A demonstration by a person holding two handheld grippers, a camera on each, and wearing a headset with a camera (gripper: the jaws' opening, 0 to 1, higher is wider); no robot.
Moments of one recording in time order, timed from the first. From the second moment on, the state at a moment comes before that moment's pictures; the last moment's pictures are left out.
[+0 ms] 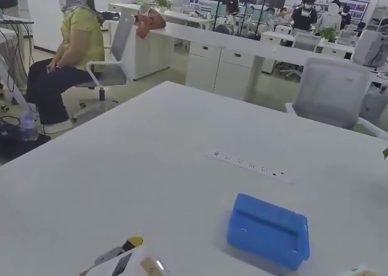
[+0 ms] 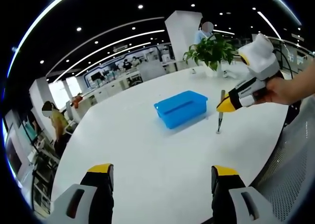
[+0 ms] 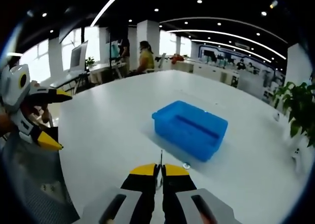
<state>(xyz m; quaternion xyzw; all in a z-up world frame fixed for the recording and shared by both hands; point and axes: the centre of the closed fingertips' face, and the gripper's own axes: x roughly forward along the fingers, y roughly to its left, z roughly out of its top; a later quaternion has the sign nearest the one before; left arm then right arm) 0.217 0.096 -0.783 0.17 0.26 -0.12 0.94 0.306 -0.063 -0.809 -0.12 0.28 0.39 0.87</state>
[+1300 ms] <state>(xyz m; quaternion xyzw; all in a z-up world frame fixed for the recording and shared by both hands) 0.218 0.098 -0.783 0.17 0.27 -0.12 0.94 0.335 -0.066 -0.761 -0.05 0.26 0.38 0.89</state>
